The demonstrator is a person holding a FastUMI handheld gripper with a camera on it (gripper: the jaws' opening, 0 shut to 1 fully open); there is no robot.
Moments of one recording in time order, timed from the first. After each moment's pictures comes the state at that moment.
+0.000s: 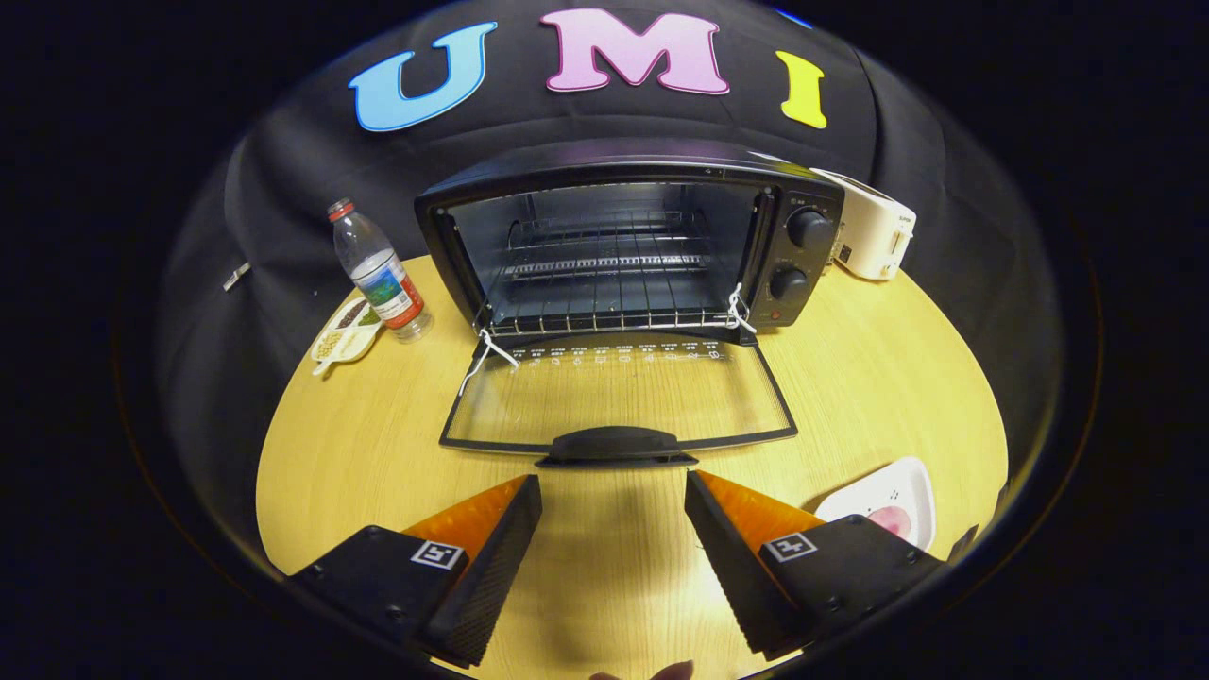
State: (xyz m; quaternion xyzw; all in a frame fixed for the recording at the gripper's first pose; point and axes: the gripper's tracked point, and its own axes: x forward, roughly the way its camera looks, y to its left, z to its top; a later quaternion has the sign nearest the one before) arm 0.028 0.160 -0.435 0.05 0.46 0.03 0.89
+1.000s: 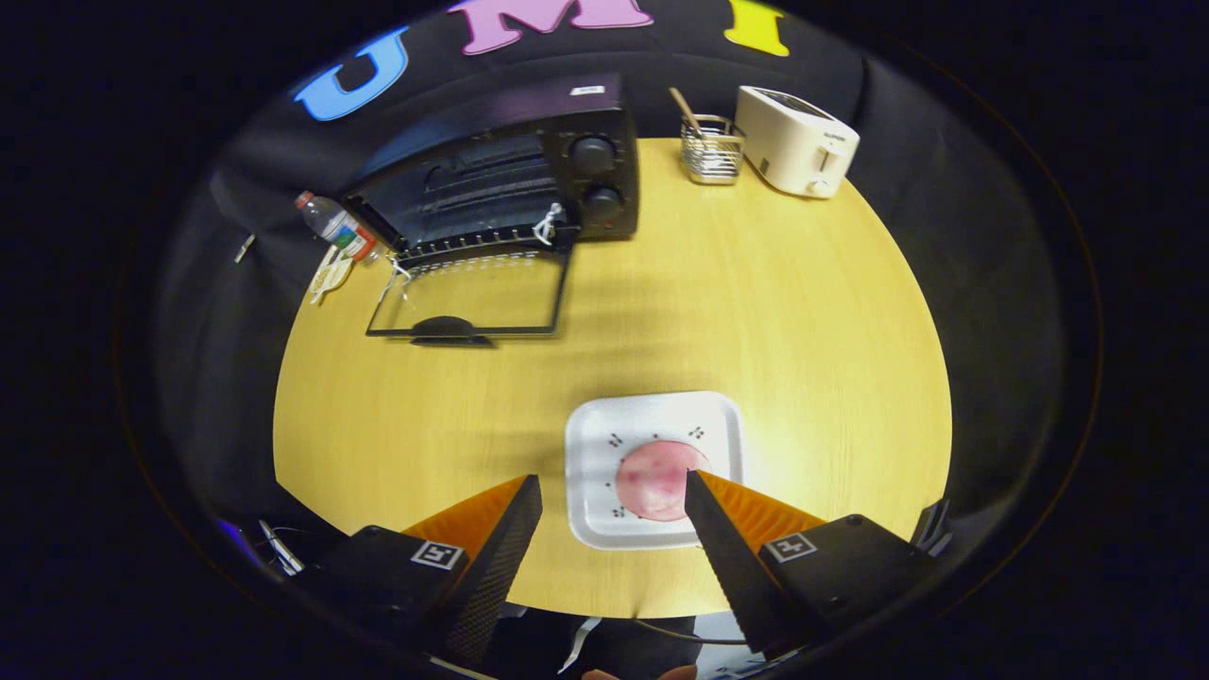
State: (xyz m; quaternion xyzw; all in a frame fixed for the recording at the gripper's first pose) arm -0.044 -0.063 -0.403 0.07 0.63 0.06 0.77
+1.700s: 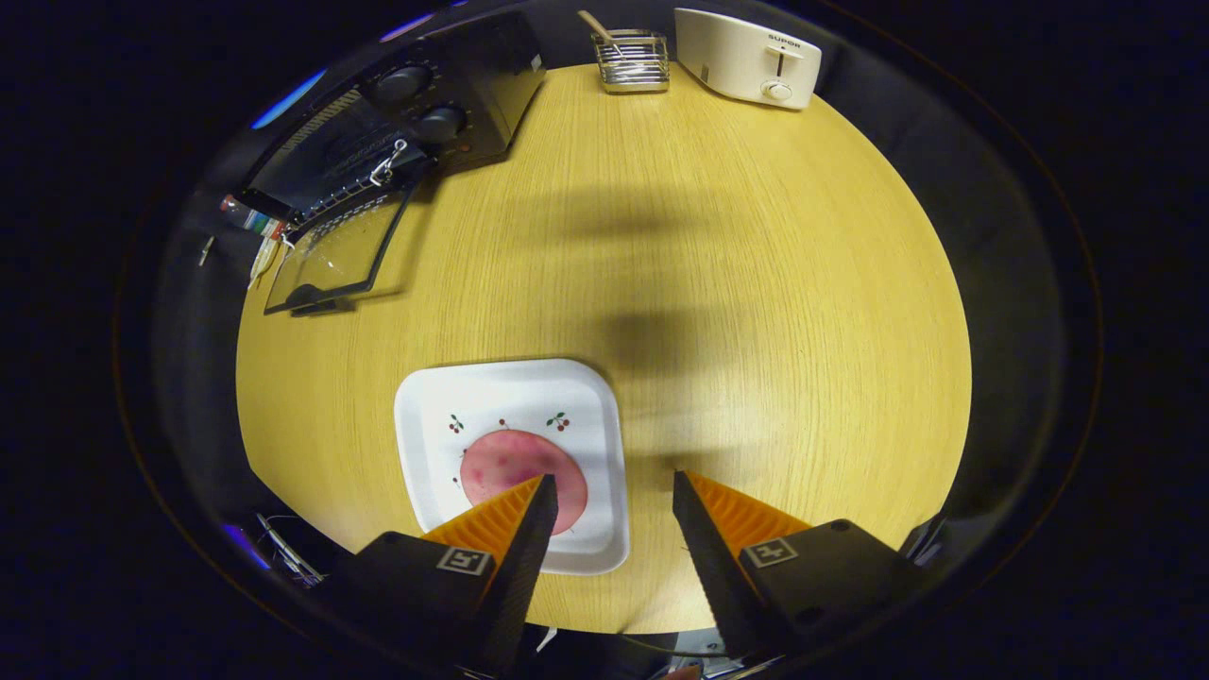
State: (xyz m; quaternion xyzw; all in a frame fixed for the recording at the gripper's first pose) arm -0.049 -0.138 -0.497 0.05 0.70 0.06 0.71
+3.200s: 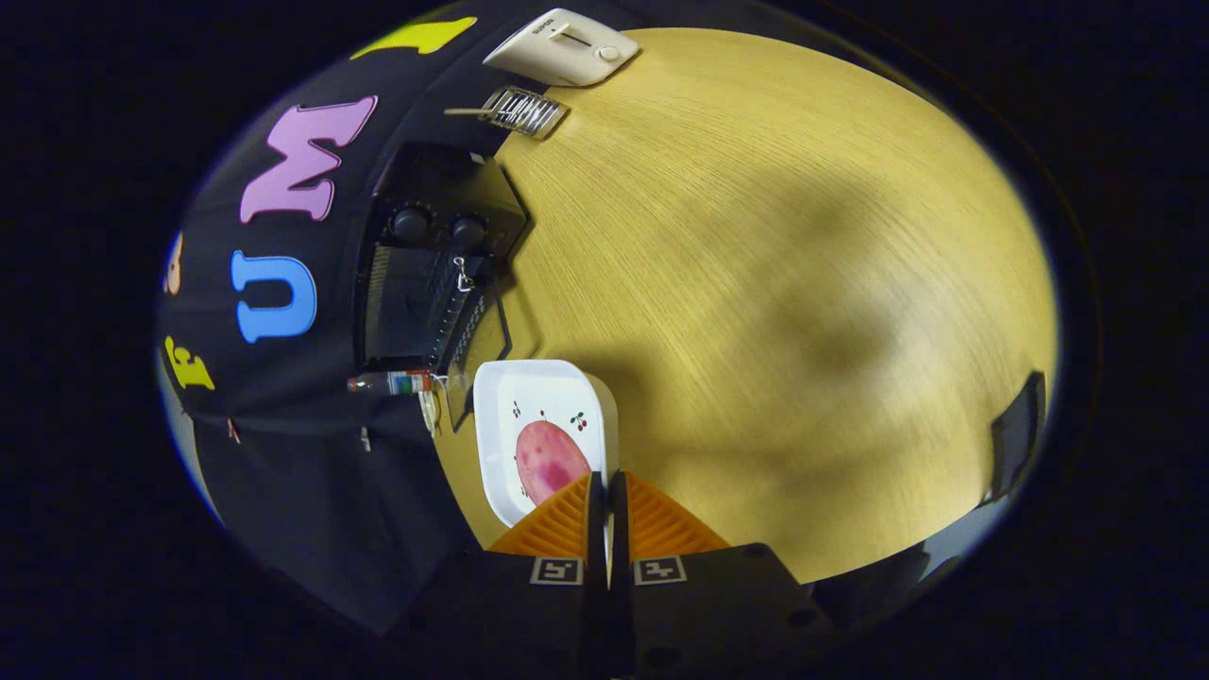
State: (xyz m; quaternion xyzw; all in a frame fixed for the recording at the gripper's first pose) arm -0.077 -0.054 -0.419 0.48 0.59 0.00 0.65
